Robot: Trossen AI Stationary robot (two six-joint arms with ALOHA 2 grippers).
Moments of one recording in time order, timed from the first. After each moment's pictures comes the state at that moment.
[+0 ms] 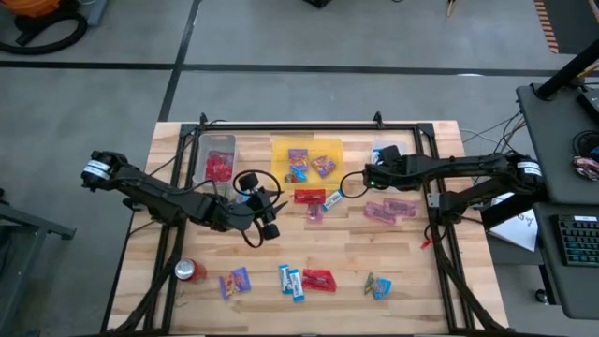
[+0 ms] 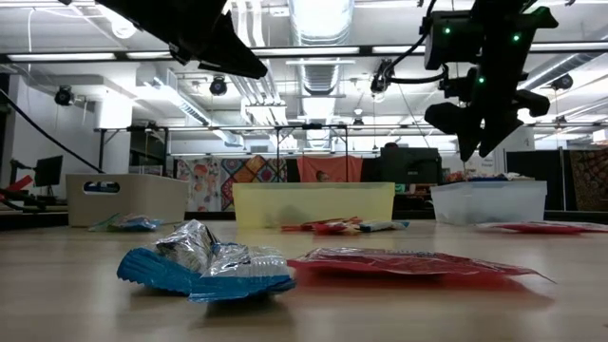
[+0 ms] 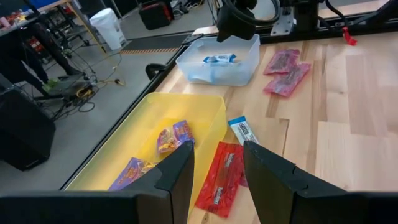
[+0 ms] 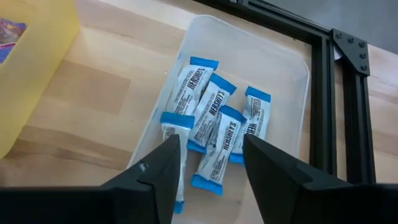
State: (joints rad) left arm -0.30 1.33 0.79 0.06 -0.77 -0.07; right arm -0.18 1.29 0.84 -0.99 0.65 1.05
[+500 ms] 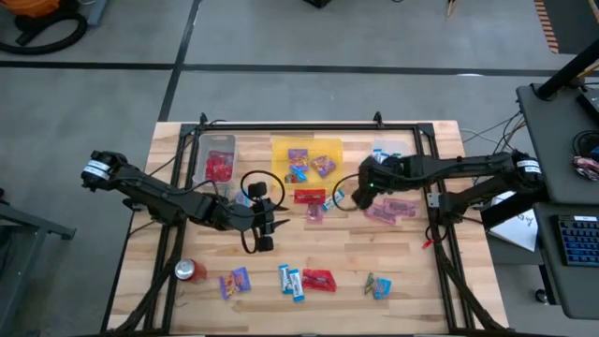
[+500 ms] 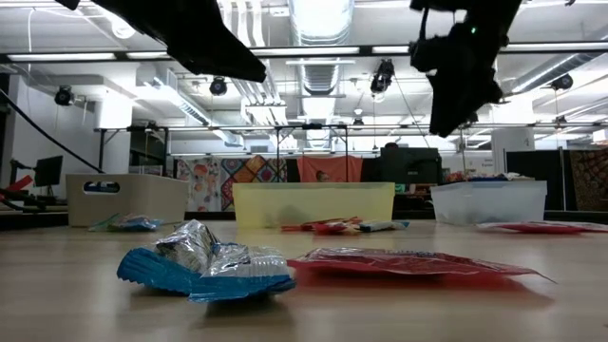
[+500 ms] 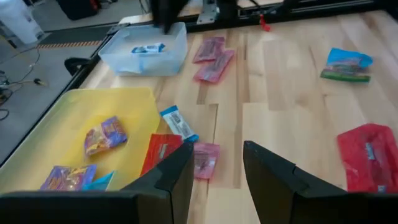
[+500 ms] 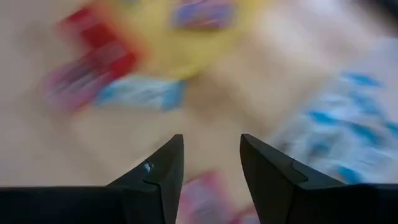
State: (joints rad) left arm -0.30 1.33 0.79 0.03 -0.48 -0.07; right arm -0.06 1.29 0.99 -0.87 0.27 0.64
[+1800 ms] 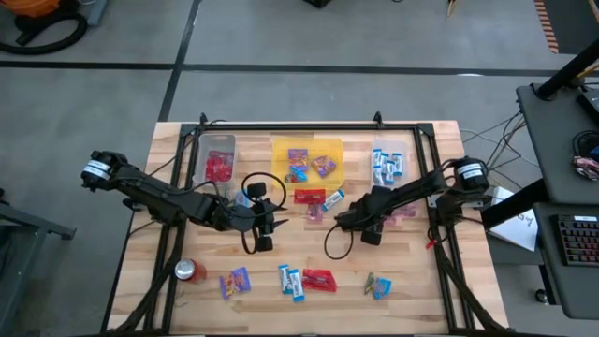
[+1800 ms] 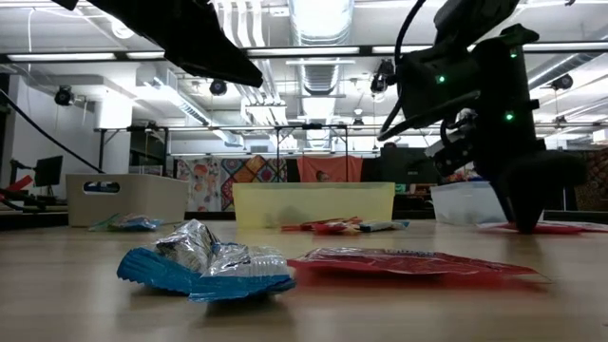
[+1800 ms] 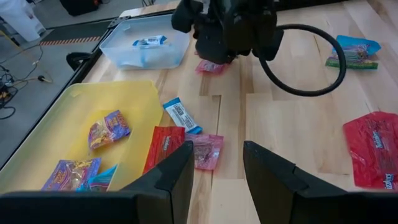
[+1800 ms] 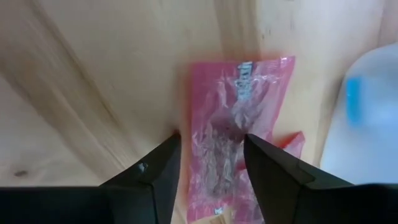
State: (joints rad) left arm -0.30 1.33 0.79 0.00 -0.49 -0.06; right arm 0.14 1.80 0.99 -1.05 0.18 0.46
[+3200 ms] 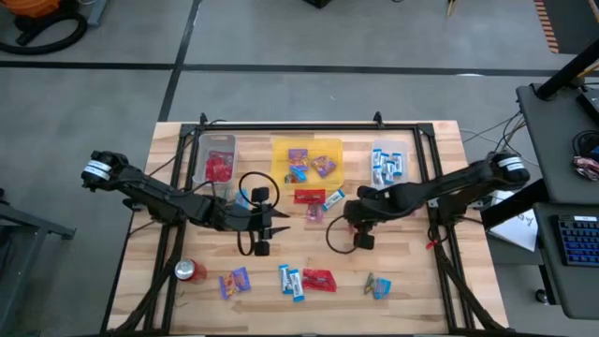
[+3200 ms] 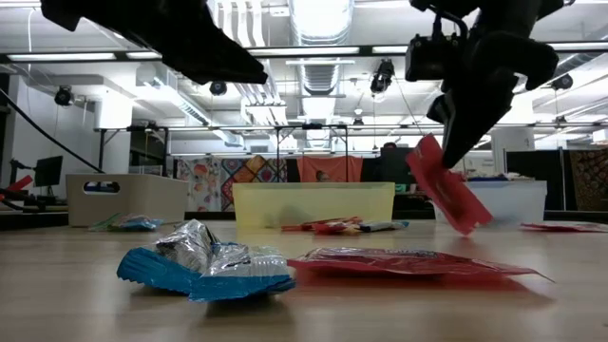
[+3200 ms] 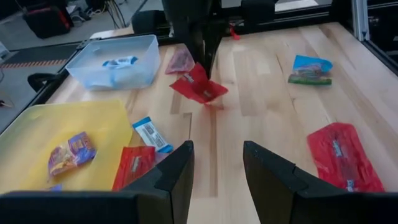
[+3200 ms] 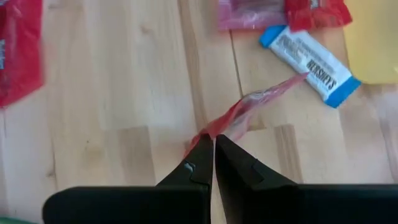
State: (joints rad) left arm -0.30 1.33 0.69 0.21 -0.37 -0.02; right arm 0.17 1.44 0.90 -0.60 0.08 0.30
